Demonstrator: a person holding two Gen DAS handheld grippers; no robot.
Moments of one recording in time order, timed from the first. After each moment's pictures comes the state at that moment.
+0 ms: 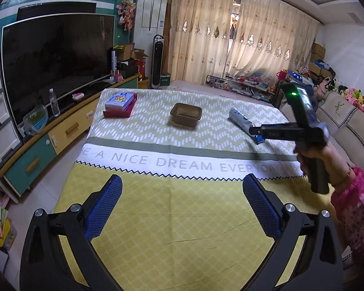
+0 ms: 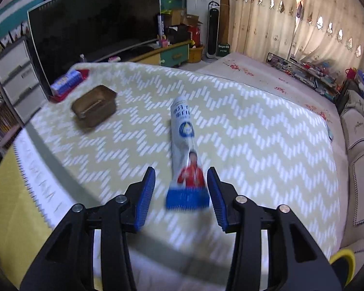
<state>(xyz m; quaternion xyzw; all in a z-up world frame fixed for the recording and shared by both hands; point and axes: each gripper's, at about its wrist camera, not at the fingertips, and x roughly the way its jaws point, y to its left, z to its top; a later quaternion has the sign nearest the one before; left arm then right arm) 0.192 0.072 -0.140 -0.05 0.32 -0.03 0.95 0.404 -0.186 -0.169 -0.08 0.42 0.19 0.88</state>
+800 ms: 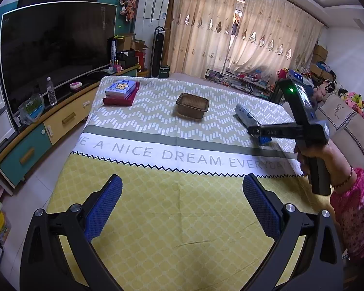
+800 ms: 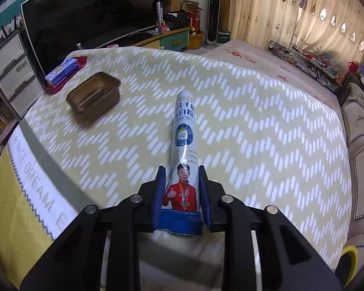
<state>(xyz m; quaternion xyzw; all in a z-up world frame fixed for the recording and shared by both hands) 0.207 0.082 -0.158 -0.07 0.33 -0.04 0.94 0.408 -0.158 -0.179 -0.08 0.45 0.19 0.87</state>
